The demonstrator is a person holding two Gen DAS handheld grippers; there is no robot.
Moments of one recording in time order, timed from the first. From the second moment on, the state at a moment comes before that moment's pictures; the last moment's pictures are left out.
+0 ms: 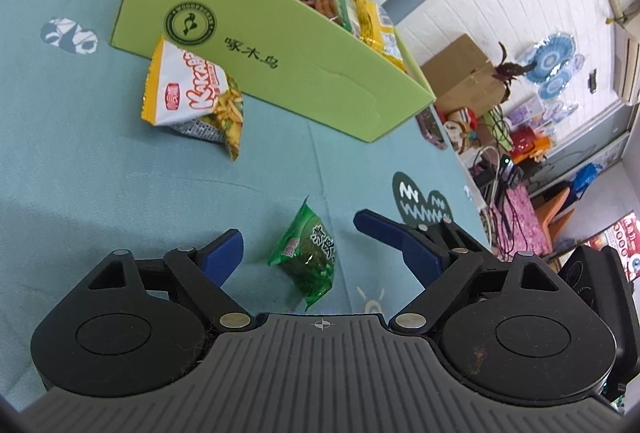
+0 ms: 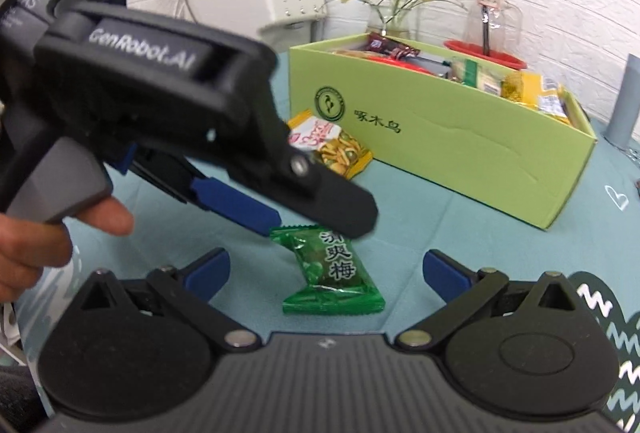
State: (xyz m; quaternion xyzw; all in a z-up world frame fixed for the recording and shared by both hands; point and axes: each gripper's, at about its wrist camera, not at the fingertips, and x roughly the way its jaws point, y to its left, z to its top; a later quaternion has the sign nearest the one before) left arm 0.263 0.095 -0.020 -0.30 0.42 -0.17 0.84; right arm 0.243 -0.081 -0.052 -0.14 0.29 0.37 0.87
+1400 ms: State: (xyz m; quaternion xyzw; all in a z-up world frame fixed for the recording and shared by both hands) left arm 0.358 0.098 0.068 -0.24 0.35 -0.20 0.88; right arm 0.288 -0.090 0.026 -0.14 0.21 0.35 0.90
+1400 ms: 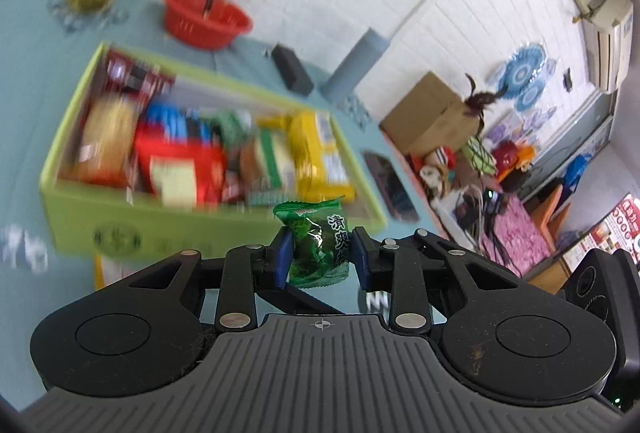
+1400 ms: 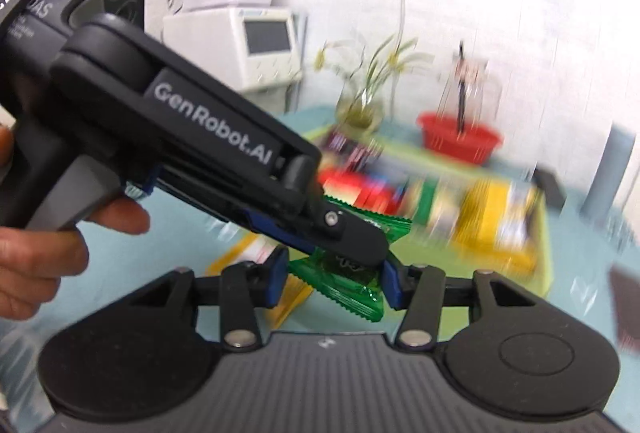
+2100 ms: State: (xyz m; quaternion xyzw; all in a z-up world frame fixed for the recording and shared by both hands) left arm 0.428 0.152 0.057 -0.25 0.31 -0.14 0.90; right arm 0.388 -0.045 0.029 -0.16 0.21 0.36 0.90
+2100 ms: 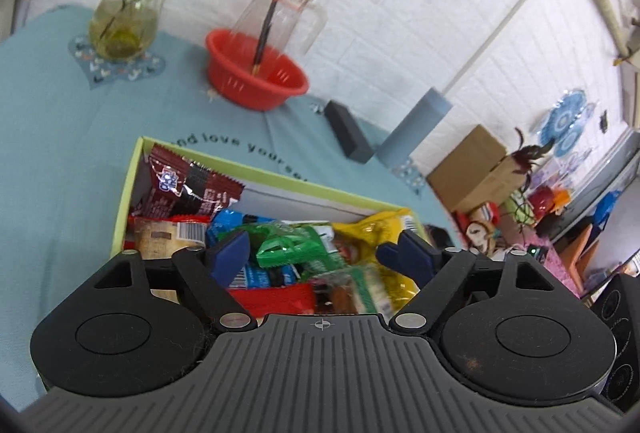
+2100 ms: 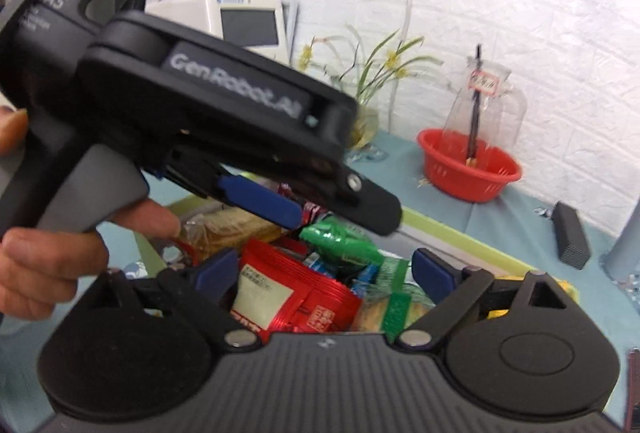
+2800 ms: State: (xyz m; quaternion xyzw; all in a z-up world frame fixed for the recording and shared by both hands) left arm 0.329 0.180 -0.012 -0.27 0.36 -0.06 0.89; right arm 0.304 -0.064 -0.046 -0.08 0.30 0.39 0.87
